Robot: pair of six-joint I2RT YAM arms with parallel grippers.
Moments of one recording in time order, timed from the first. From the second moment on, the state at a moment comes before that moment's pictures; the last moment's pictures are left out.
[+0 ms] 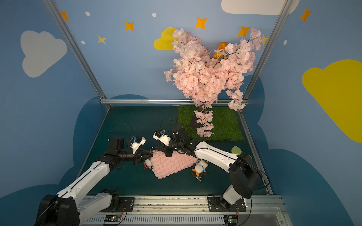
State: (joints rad) left arm -0.16 1.06 0.54 -0.23 1.03 0.21; right arm 0.86 1.57 1.09 -0.10 -0.60 -0.14
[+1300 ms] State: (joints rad) left arm -0.12 1.14 0.62 -0.17 1.03 -0.12; right arm 0.91 1.53 1.09 -0.19 -0.48 -0.32
